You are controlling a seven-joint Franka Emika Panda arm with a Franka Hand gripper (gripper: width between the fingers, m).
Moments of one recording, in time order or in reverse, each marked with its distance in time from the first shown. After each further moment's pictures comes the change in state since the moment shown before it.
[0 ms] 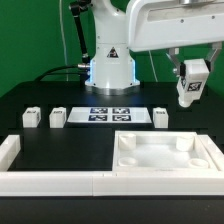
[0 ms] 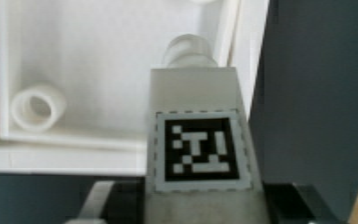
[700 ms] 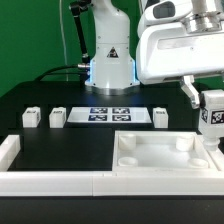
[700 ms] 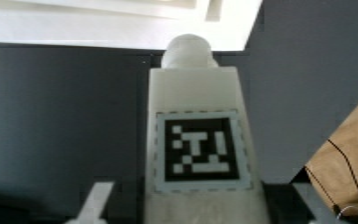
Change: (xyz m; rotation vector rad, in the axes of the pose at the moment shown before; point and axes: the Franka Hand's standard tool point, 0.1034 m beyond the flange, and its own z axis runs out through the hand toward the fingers) arm 0.034 -0.012 0.040 -0.010 0.426 -0.030
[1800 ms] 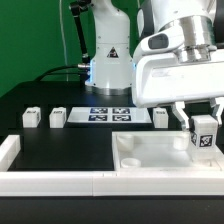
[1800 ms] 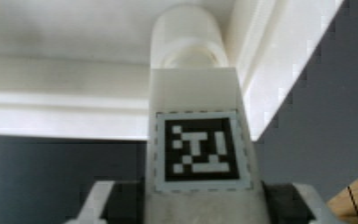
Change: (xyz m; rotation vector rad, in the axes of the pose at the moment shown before) arm -0.047 0.003 0.028 -0.009 0.003 -0.041
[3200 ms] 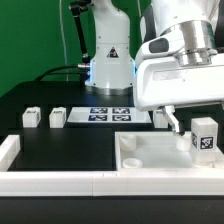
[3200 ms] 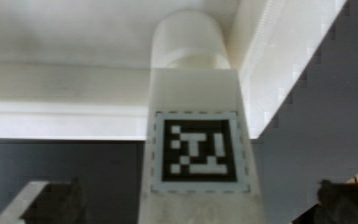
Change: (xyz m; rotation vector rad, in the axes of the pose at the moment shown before) arm 0.001 0.000 0.002 -0.011 0.034 0.019
